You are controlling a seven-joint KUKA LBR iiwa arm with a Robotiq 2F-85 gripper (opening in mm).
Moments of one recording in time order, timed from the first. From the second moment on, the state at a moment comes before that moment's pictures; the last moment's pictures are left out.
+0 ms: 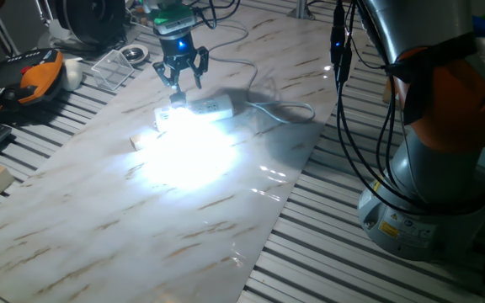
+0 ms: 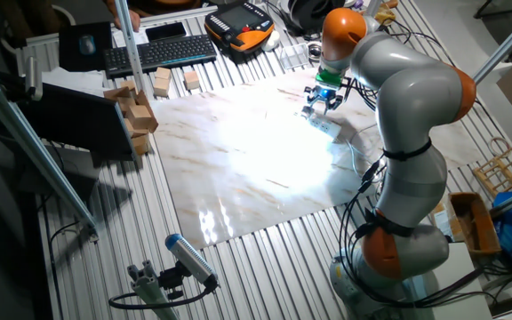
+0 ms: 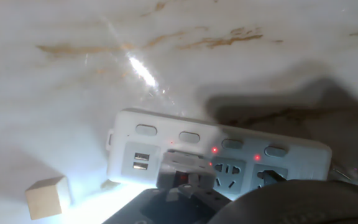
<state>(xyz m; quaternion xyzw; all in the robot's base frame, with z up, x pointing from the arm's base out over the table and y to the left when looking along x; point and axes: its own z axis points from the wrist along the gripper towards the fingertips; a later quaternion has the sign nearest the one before) 0.593 -0.071 0.113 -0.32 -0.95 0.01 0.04</state>
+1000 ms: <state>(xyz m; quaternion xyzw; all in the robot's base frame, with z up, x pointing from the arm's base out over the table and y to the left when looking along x) 0.588 0.007 0.155 -0.22 -0.97 0.01 0.03</state>
